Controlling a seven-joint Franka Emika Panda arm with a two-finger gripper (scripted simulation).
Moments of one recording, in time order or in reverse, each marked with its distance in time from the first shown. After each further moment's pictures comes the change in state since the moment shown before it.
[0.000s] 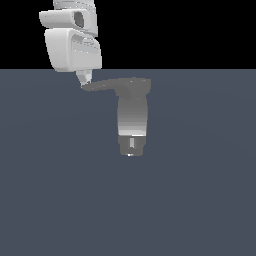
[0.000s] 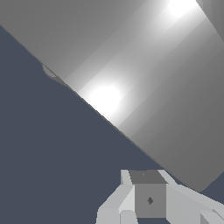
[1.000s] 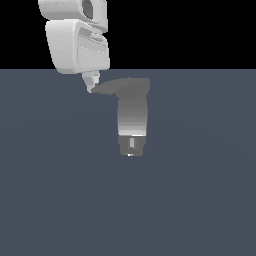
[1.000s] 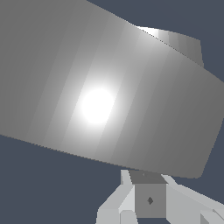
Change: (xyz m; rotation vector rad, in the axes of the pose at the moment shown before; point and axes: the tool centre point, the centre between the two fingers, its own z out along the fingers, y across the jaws) arm 0.039 0.046 0.000 -0.001 0.001 0.000
